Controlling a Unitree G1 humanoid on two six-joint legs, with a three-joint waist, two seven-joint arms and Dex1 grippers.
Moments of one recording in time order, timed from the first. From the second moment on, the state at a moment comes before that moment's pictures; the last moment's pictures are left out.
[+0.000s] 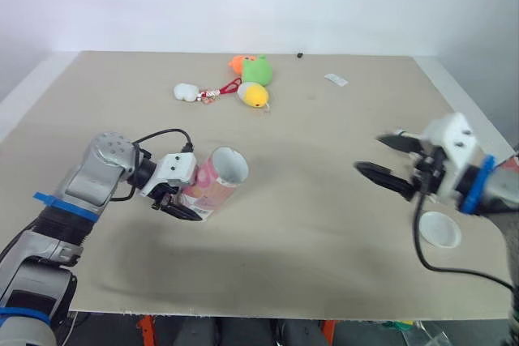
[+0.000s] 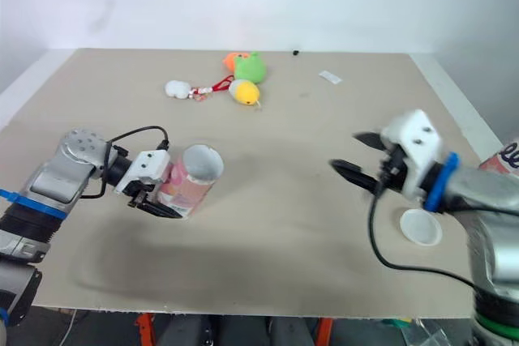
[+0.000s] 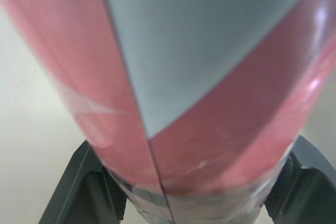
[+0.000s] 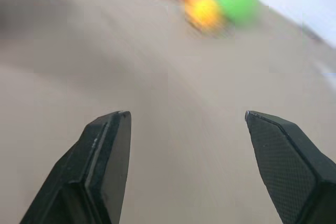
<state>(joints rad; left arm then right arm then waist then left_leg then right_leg) -0.71 0.75 -0.31 0.23 -0.07 0.18 -1.60 -0.09 -0.82 -0.52 -0.51 0.39 0.74 0.88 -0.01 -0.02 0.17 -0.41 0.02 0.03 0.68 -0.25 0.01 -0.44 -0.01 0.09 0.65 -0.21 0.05</state>
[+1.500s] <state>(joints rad) -0.70 0.71 -0.32 0.20 -0.07 0.20 -1.60 -0.10 -0.94 -0.43 -0.29 0.47 0.58 0.89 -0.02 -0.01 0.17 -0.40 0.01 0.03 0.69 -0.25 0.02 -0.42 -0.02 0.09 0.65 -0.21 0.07</state>
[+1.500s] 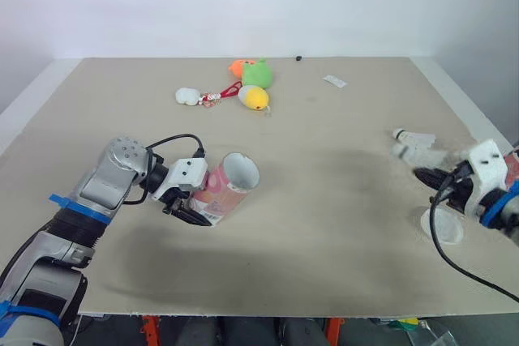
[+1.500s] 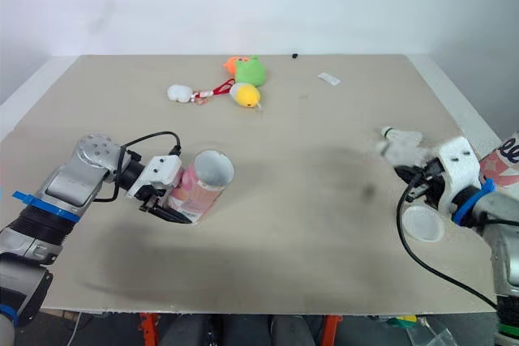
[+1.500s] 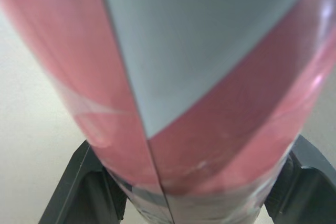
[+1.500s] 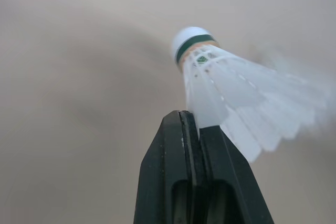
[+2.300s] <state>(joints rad) -0.74 0.72 -0.35 0.25 -0.10 0.20 -1.62 -0.97 -0.75 0.42 -0.25 0.28 0.42 1.33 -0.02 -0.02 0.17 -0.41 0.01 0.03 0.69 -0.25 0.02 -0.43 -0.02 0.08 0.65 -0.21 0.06</state>
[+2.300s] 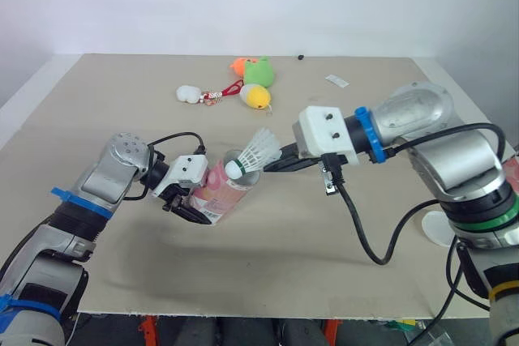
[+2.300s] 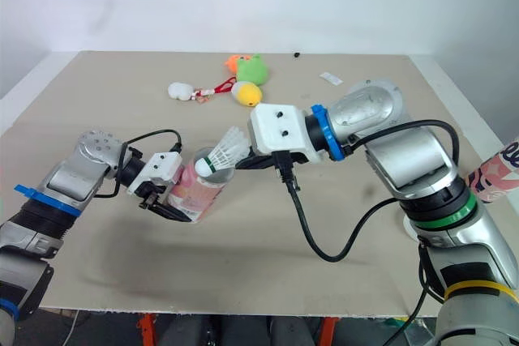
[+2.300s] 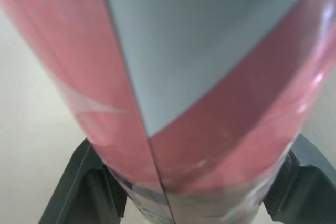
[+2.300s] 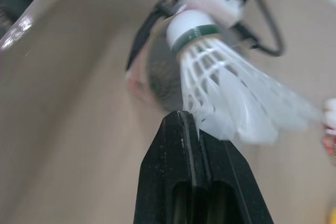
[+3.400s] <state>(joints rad) -0.71 0.73 -0.34 0.22 -0.09 0.19 -1.60 -0.44 -0.87 -0.26 0.30 0.14 0.47 0.67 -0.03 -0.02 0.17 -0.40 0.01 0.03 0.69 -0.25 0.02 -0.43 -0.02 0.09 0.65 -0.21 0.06</state>
